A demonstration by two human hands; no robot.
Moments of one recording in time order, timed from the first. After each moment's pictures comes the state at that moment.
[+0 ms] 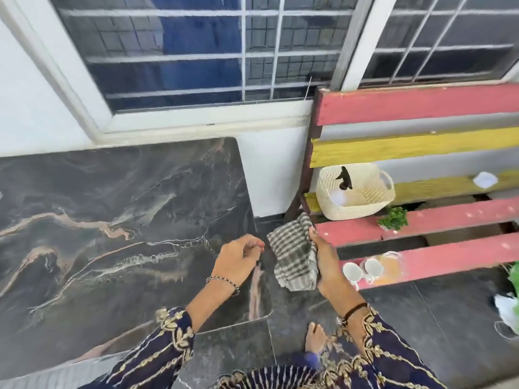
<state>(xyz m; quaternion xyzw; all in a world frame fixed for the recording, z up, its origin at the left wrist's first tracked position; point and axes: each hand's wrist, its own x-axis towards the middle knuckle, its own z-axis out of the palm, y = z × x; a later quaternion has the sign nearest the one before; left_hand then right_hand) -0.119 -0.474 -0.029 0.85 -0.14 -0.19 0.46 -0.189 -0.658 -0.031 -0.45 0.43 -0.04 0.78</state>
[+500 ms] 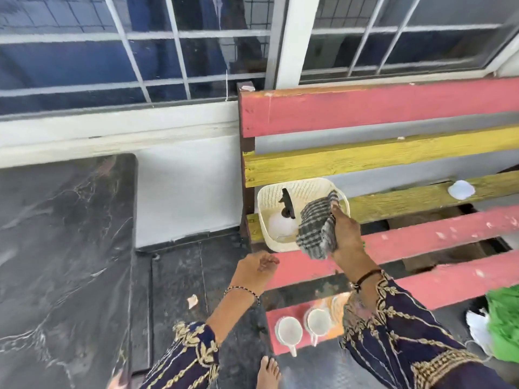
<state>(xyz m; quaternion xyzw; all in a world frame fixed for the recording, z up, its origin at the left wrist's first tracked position) -0.061 -0.781 -0.093 0.84 -0.11 -0.32 0.43 -0.079 -0.999 -0.091 -0.51 0.51 -0.10 0.68</state>
